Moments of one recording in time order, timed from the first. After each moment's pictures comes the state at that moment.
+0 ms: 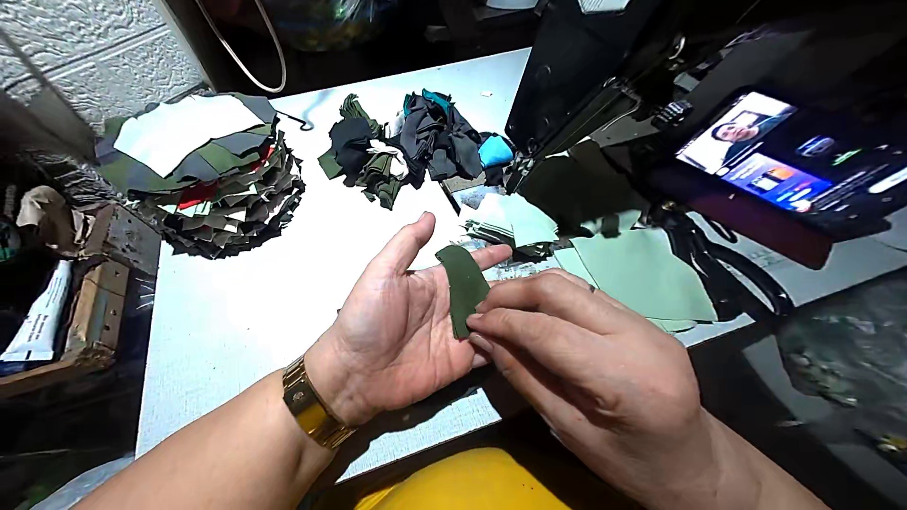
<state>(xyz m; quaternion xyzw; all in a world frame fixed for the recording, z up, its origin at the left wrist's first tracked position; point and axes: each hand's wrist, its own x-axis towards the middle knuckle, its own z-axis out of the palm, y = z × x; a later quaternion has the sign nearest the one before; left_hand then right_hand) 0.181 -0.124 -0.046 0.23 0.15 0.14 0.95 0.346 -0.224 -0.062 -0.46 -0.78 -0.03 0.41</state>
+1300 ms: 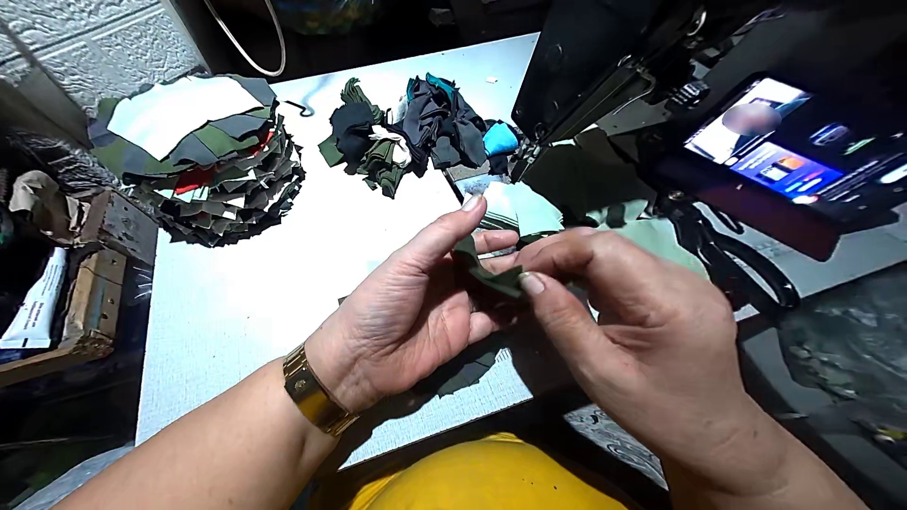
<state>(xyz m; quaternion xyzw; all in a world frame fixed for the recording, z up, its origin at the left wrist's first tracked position) 0.187 -0.124 -0.042 0.26 0.18 0.19 0.93 0.355 -0.220 -0.054 -0.54 -0.71 0.02 0.45</state>
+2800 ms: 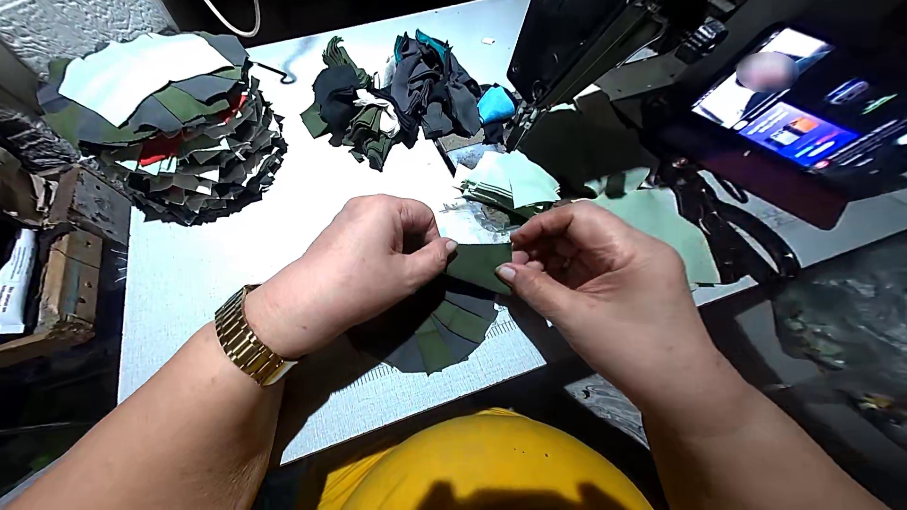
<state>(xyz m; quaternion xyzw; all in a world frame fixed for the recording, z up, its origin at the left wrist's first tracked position) 0.170 -0.087 -0.050 0.88 0.26 0.19 0.35 0.366 -0.220 -0.076 -0.62 -0.61 0.15 0.47</state>
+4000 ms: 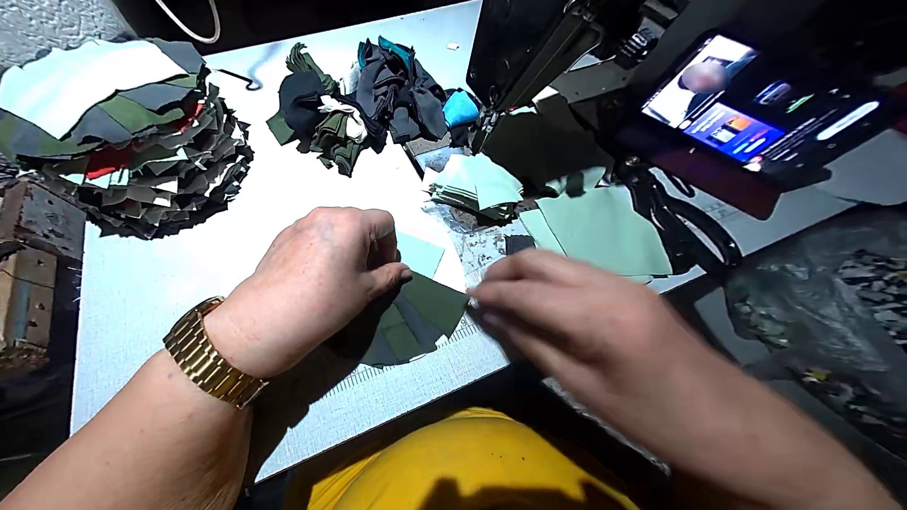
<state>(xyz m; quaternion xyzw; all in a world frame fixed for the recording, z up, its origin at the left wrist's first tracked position) 0.167 -0.086 -0.053 0.92 0.31 0.11 0.20 0.378 -0.250 -0.057 -0.56 -0.78 0.04 0.27</state>
